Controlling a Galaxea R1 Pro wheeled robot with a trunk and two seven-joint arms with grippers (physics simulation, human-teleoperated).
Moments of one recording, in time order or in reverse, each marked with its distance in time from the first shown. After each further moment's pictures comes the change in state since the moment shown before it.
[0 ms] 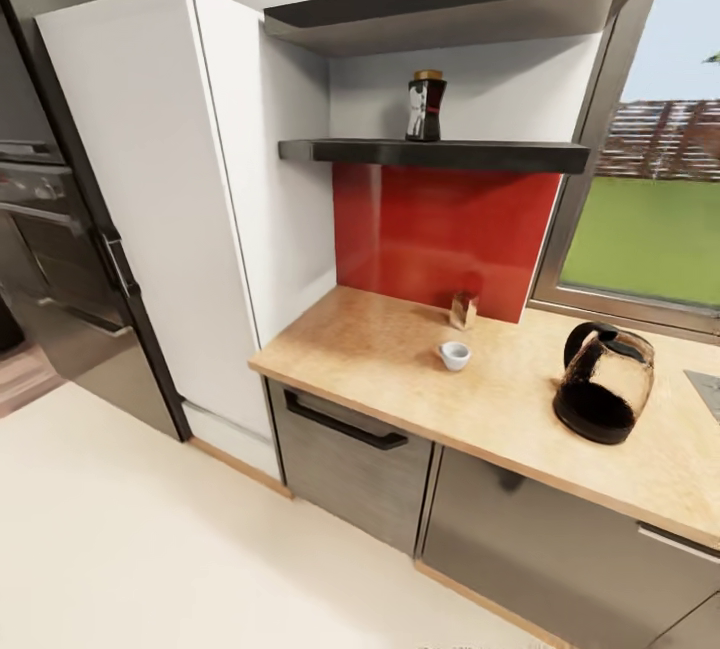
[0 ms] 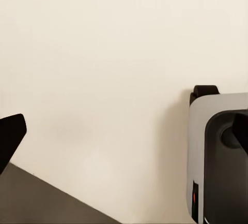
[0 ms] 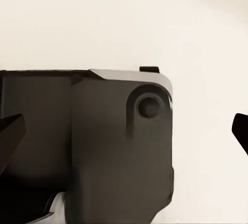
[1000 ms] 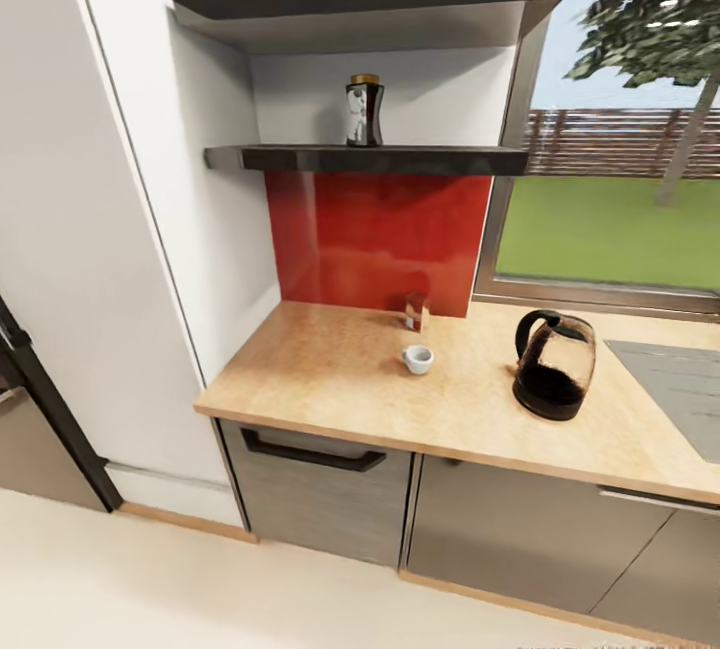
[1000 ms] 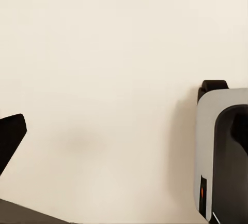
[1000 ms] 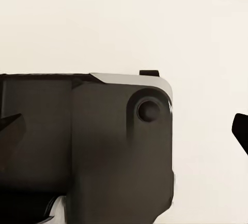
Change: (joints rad) left arm 0.006 0.012 0.001 0.013 0.002 0.010 0.001; right arm 0.000 0.000 0.000 0.000 0.000 0.000 0.000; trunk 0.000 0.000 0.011
